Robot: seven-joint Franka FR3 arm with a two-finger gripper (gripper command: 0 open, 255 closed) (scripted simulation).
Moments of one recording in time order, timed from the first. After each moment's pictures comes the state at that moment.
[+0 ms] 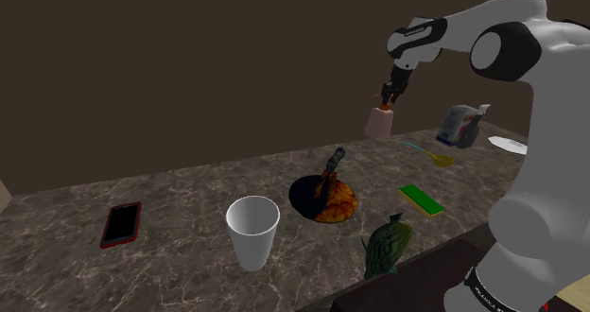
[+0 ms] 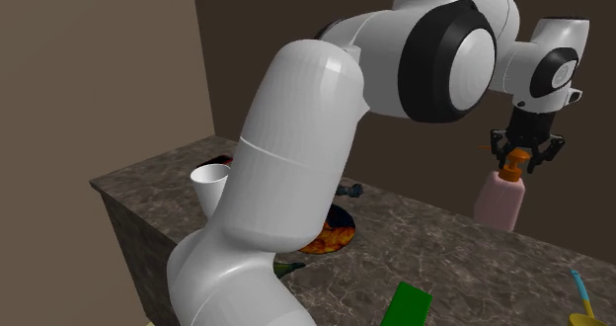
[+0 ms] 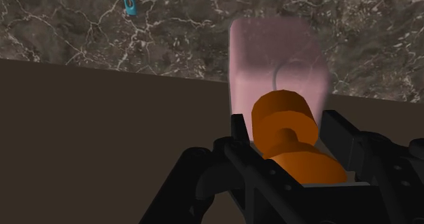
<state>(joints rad) -0.55 0.44 -0.14 -1.45 0.10 2.05 -0.57</state>
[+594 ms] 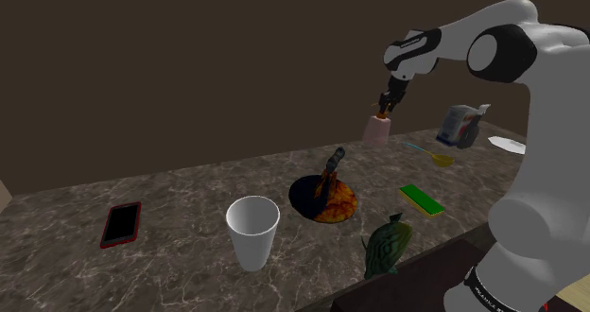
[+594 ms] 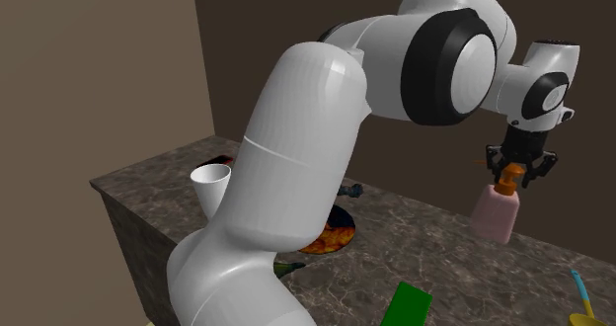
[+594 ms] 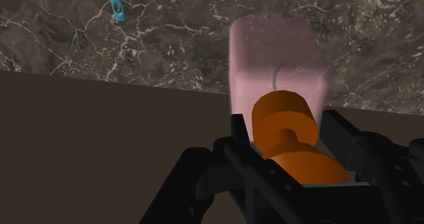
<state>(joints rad) -0.55 0.46 -0.14 -1.52 0.11 2.15 -0.57</state>
